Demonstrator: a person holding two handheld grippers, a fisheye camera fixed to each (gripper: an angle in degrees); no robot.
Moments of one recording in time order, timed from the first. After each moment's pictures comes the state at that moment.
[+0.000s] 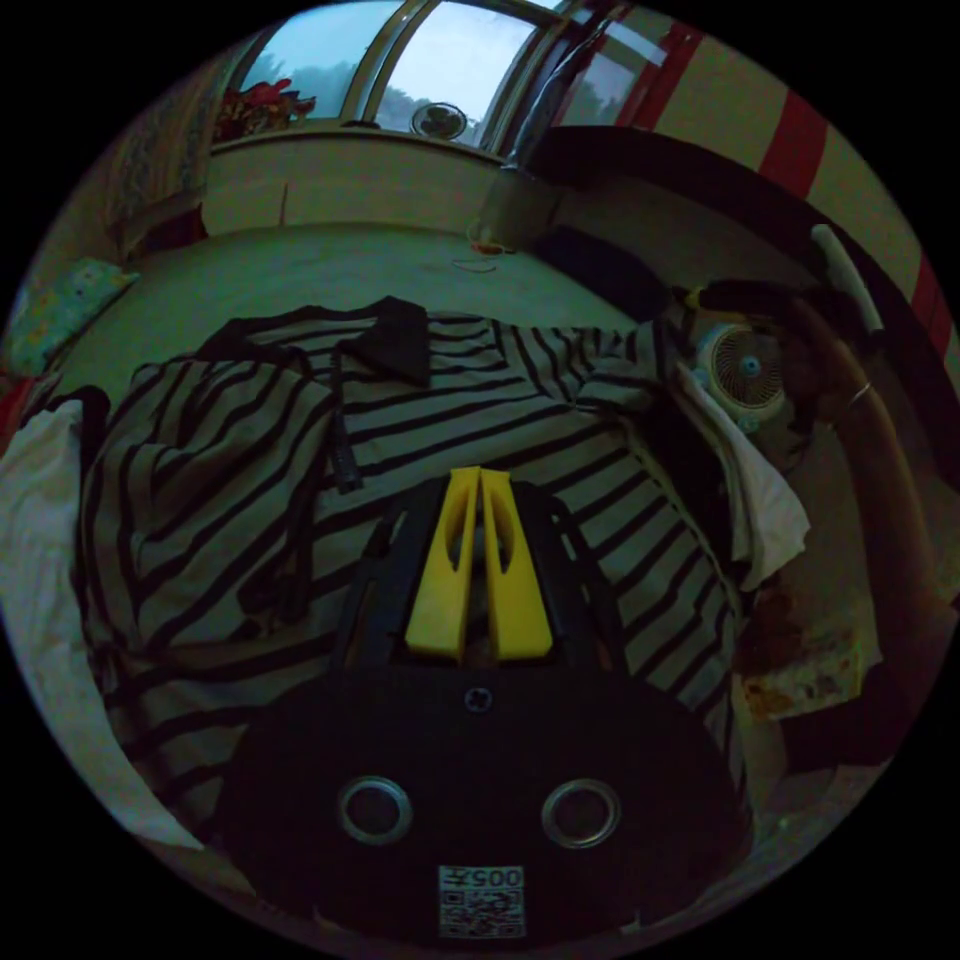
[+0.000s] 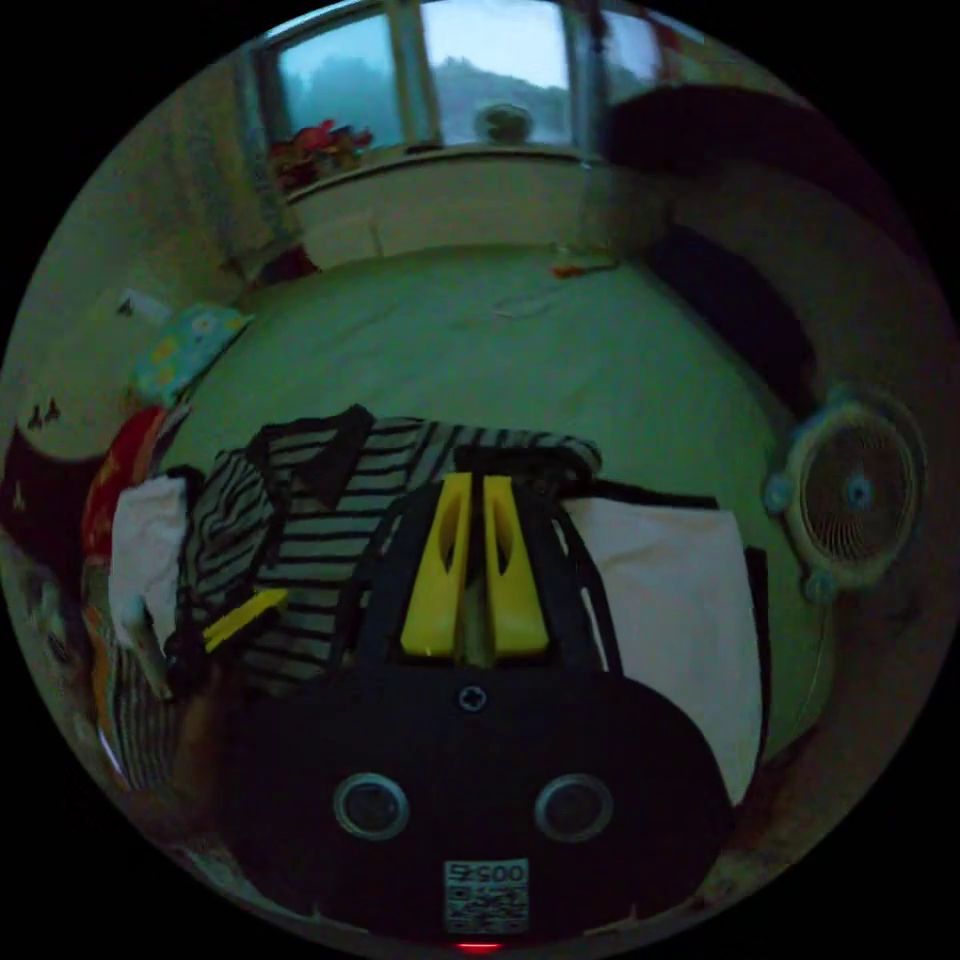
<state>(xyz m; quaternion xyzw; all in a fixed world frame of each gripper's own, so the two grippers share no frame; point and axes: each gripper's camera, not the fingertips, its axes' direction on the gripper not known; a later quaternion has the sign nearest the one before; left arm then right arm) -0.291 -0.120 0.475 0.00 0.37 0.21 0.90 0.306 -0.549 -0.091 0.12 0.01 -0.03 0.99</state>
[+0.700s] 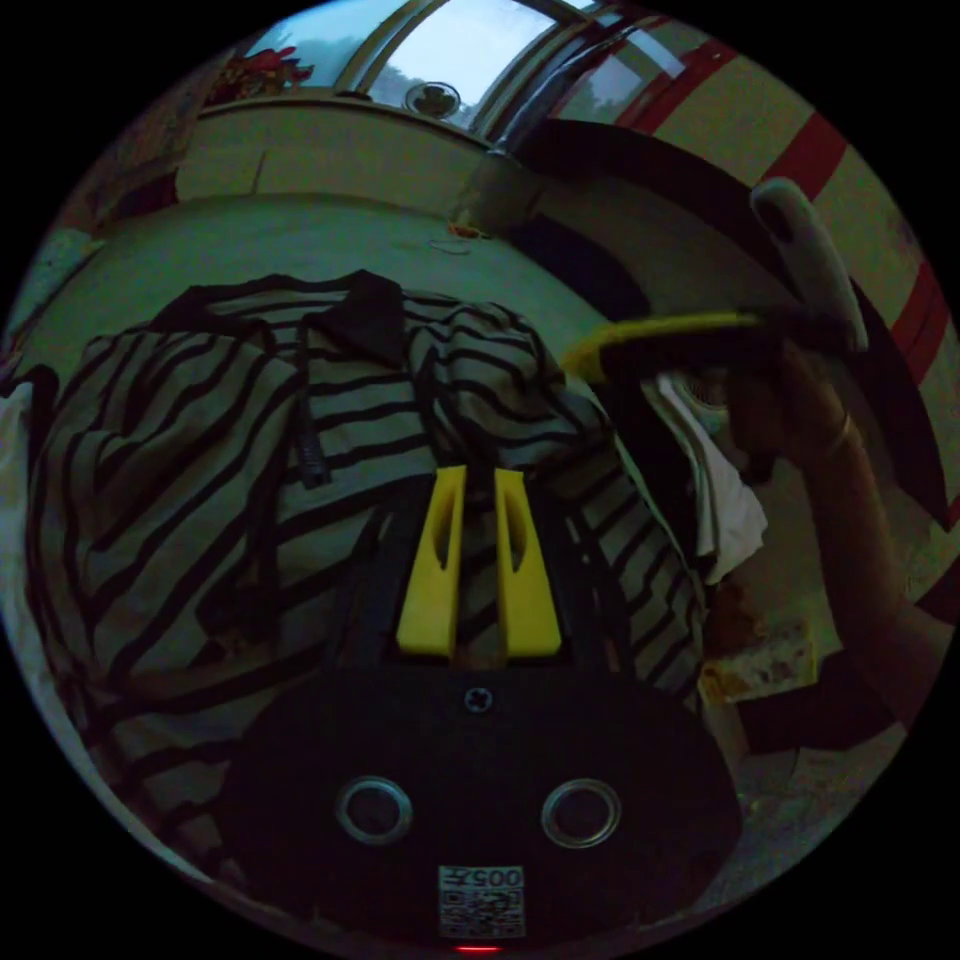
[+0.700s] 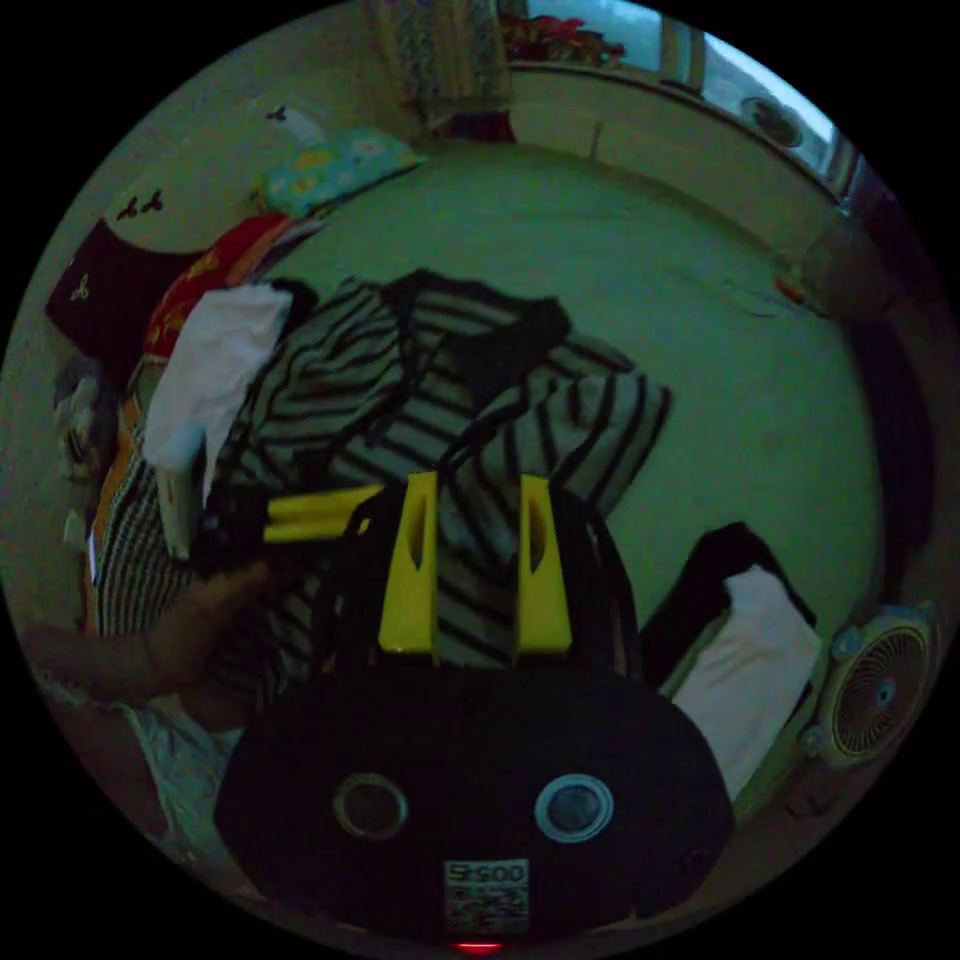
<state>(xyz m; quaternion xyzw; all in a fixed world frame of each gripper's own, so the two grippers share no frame) -0.200 -0.120 0.542 -0.04 0.43 0.22 0.87 0.219 -0.603 -0.038 0.00 -0.07 -0.19 0.98</state>
